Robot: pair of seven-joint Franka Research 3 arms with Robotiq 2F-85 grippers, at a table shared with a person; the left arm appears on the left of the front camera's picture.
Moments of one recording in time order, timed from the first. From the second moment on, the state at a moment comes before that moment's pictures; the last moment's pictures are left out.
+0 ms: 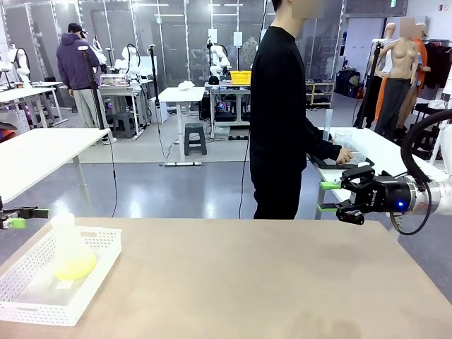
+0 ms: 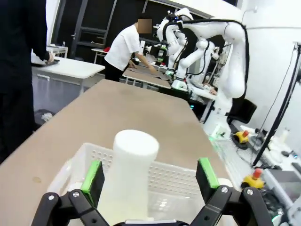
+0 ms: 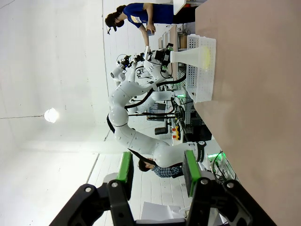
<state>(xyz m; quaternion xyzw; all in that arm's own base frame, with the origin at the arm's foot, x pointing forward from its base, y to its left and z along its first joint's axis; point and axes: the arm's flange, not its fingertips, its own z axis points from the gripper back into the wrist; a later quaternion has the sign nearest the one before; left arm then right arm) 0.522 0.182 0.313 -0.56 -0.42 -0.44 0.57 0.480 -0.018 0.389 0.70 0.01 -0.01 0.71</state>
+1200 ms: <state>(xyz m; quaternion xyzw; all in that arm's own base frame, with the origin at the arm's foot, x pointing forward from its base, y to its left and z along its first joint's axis) 0.490 0.185 0.346 -0.69 -0.24 -0.24 0.64 0.480 -0.018 0.389 0.70 0.01 -0.01 0.71</state>
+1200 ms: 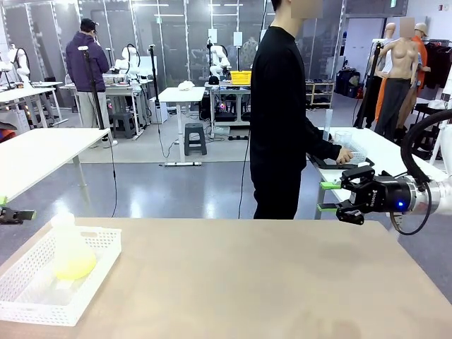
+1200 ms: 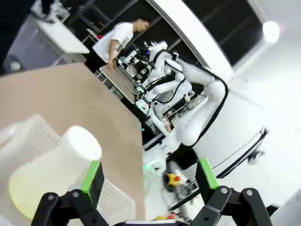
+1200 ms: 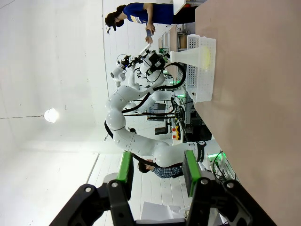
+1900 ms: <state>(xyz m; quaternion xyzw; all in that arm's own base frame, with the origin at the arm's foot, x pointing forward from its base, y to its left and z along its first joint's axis) 0.479 0.167 0.345 -0.70 -0.03 -0.07 0.71 0.480 -0.018 0.389 0.70 0.01 -0.01 0.71</state>
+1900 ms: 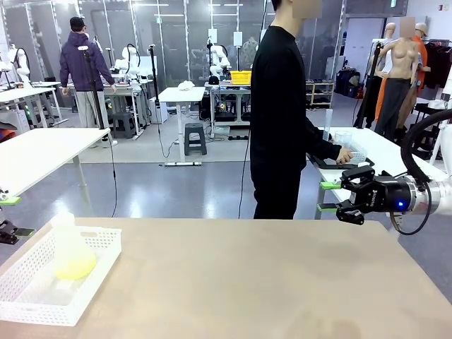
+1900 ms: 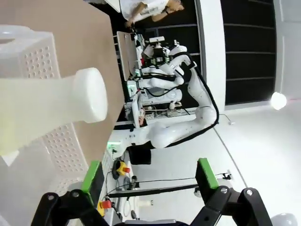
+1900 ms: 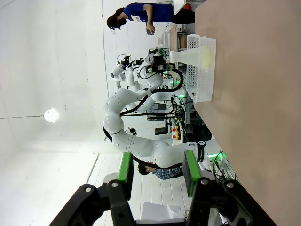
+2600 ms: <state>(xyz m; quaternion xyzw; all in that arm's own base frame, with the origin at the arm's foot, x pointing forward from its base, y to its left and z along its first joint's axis) 0.475 0.163 0.351 -0.73 -0.01 -0.08 0.68 0.480 -0.018 0.389 0.70 0.01 -0.01 0.71</state>
